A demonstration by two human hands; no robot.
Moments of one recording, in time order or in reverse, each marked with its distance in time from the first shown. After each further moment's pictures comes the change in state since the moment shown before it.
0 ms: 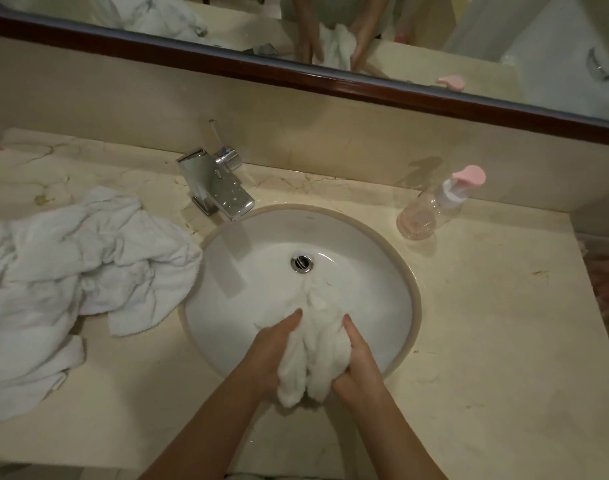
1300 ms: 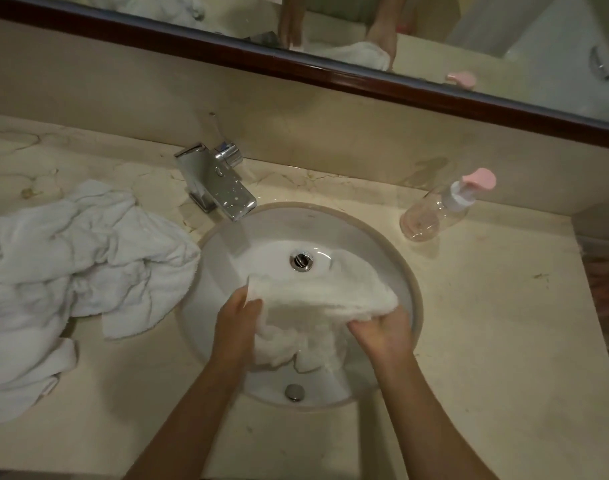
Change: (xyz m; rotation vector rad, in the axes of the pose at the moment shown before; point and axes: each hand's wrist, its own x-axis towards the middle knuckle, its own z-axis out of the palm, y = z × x) left_hand 0.014 0.032 -0.037 0.416 0.267 0.593; right_hand 0.023 -0.063 -0.003 -0.157 0.137 -0.147
